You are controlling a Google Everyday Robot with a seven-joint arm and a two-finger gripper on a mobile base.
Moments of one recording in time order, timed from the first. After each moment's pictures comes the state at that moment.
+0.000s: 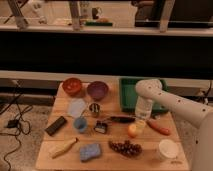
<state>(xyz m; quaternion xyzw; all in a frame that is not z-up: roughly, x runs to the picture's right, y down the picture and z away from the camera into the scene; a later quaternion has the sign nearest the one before) 0.195 0.214 0.807 -0.50 0.01 0.11 0.86</state>
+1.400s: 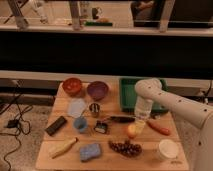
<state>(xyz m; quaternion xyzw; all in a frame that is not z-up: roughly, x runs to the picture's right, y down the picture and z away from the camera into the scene) 0.189 0.206 0.797 -0.48 0.01 0.11 0.87</state>
